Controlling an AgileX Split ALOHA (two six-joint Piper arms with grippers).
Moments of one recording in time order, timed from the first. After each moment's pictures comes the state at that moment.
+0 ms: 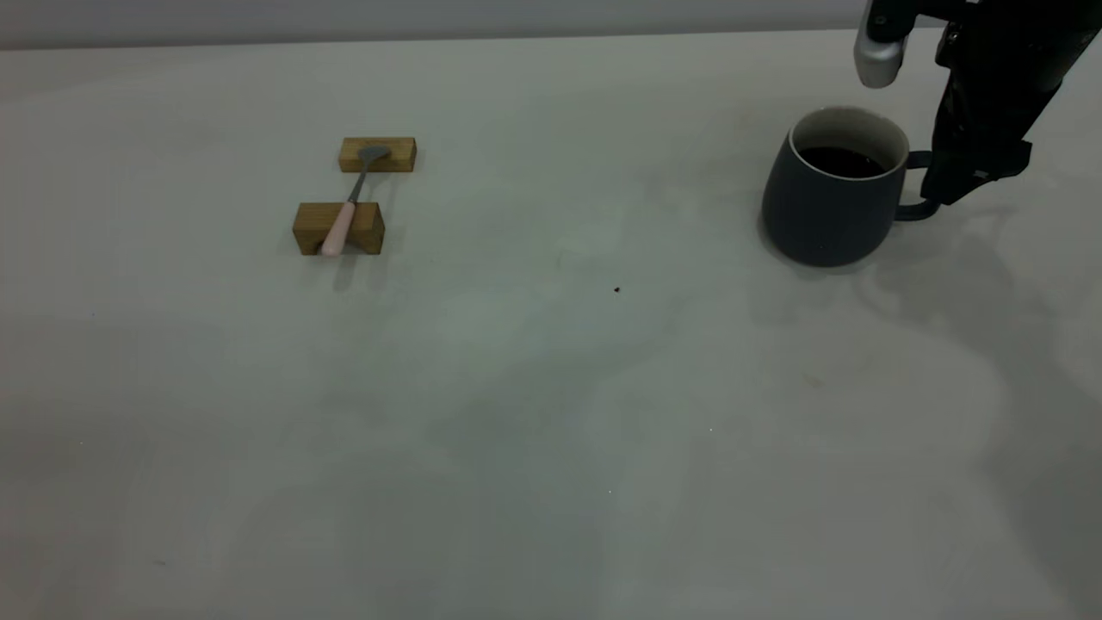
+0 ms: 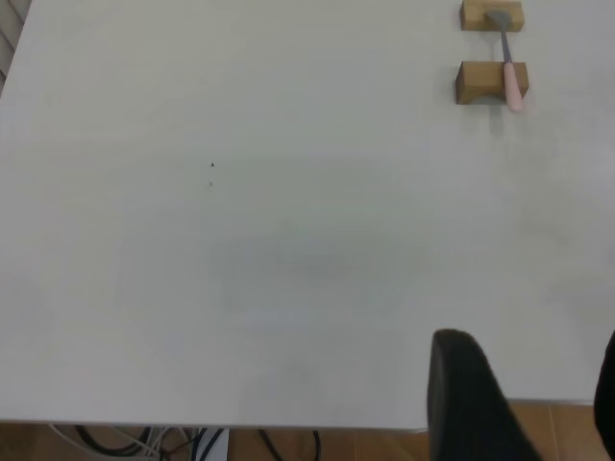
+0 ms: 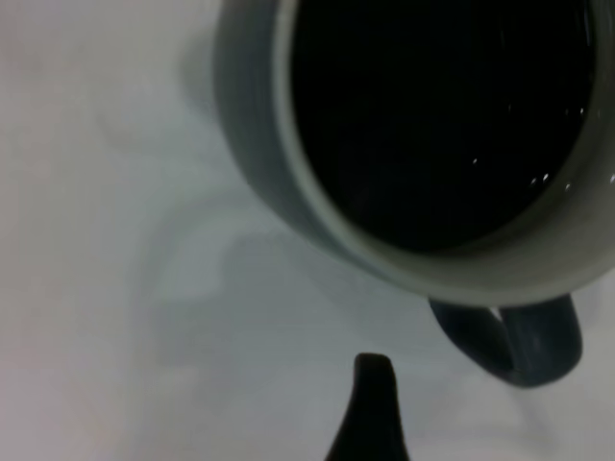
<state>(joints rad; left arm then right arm) 0.05 -0.02 -0.49 -0.01 1.13 0.01 0.09 2.23 -1.29 0.01 0.37 -1.14</state>
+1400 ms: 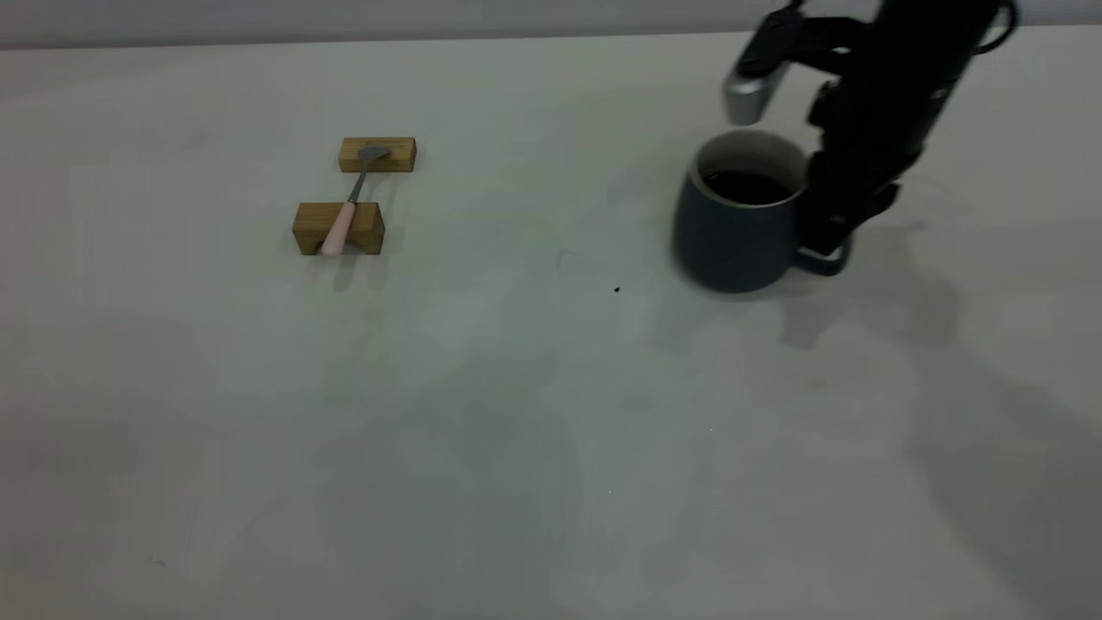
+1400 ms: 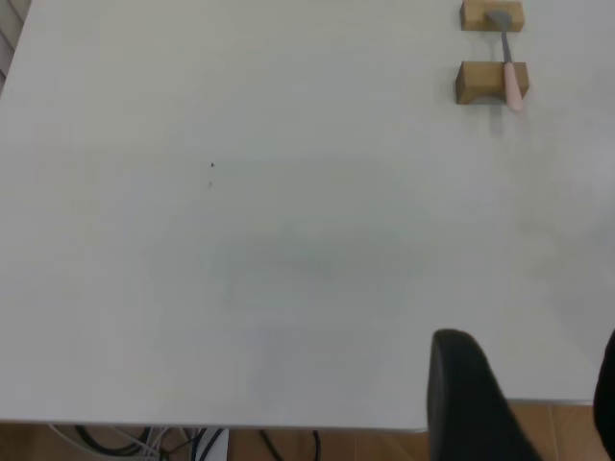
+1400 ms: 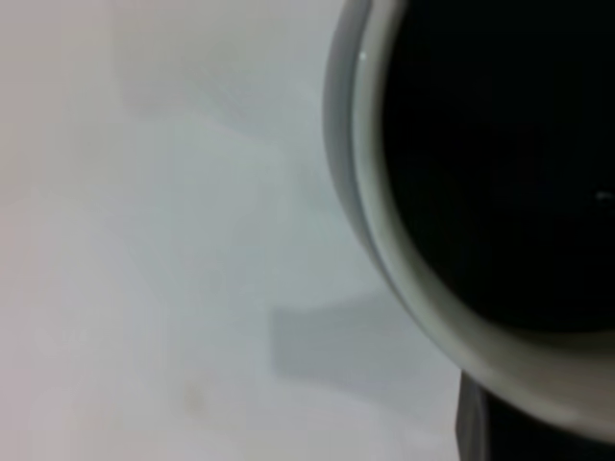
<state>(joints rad) 0.05 -0.02 -0.49 -0.01 1.13 0.01 0.25 2.35 -1.42 0.25 0.60 -1.10</state>
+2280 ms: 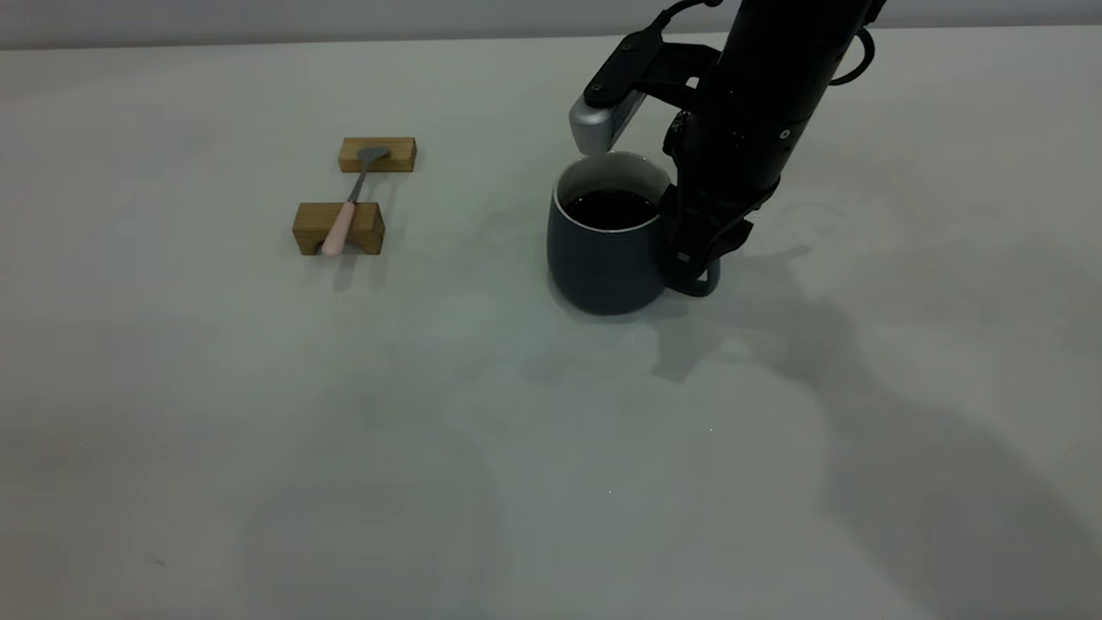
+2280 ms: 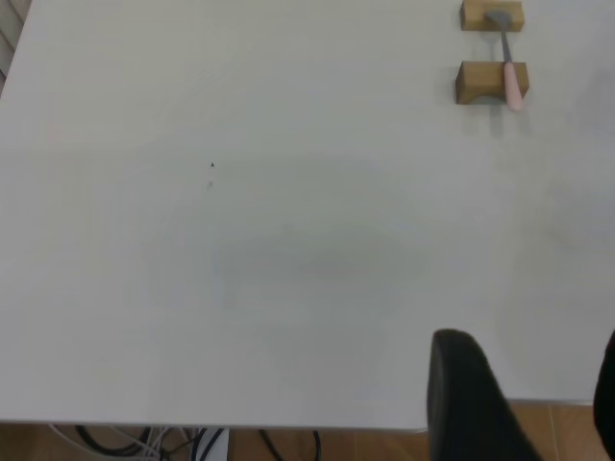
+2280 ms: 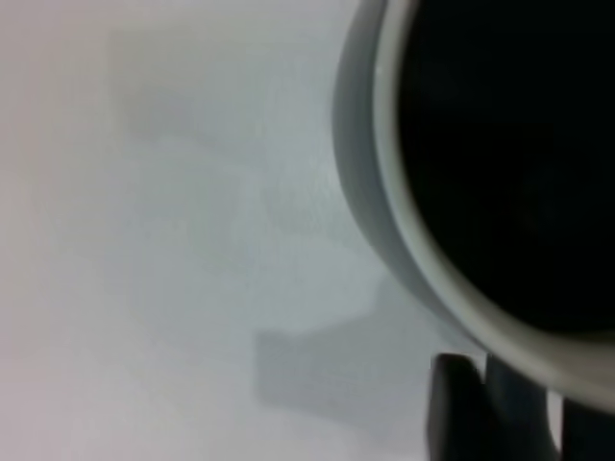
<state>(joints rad) 0.05 -0.02 -0.49 -0.01 1.13 0.01 0.44 2.36 -1.42 0.34 0.49 -0.98</state>
